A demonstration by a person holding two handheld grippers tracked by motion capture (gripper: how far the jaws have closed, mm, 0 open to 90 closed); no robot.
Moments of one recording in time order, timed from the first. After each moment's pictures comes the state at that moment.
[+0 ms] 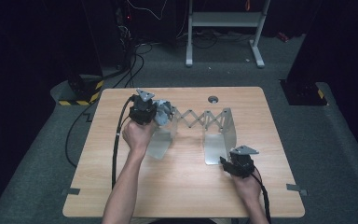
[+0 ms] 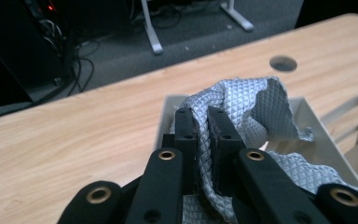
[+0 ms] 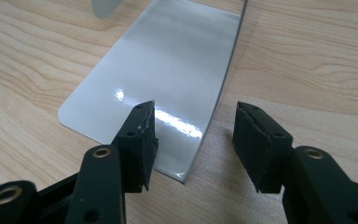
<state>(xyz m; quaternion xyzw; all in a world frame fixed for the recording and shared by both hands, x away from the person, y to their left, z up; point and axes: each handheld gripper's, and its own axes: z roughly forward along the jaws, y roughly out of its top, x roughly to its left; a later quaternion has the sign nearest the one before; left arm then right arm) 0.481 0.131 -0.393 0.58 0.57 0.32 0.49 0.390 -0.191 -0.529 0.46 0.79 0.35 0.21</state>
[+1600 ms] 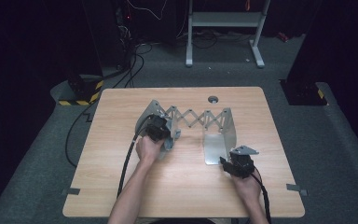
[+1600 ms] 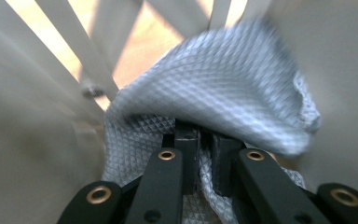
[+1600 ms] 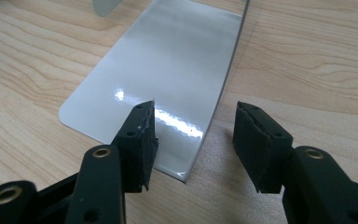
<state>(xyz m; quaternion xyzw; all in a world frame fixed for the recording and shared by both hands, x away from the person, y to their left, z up) 0.500 0.108 -0.499 0.67 0.57 0.20 0.43 0.389 -0.190 -0.529 0.46 0.79 0.35 0.21</state>
